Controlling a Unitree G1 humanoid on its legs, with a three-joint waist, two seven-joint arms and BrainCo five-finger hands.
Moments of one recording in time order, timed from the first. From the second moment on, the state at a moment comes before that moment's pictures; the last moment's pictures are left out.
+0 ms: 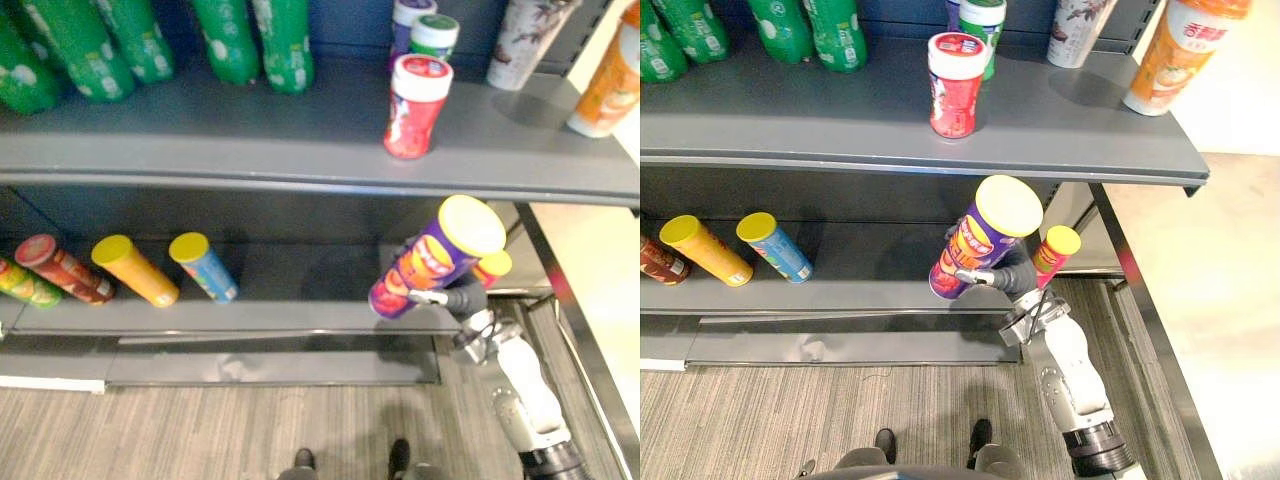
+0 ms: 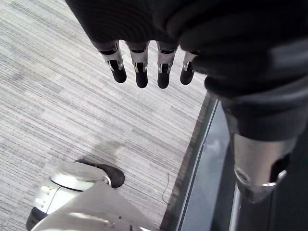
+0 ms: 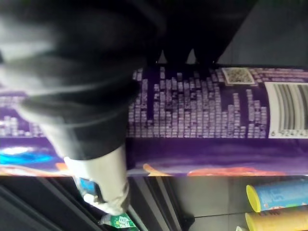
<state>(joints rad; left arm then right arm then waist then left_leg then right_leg) 0.30 0.08 0.23 1.01 -0.23 -0.20 0.28 -0.03 -0.26 0.19 -0.18 0.52 -0.15 0.35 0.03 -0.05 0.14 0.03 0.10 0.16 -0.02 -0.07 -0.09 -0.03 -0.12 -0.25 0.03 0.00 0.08</state>
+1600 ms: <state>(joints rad) 0.02 0.11 -0.13 0.80 -0.31 -0.19 0.27 -0.87 -0.25 0.32 0.69 0.12 -0.23 -0.27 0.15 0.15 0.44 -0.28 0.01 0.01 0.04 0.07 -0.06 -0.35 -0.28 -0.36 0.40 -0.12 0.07</state>
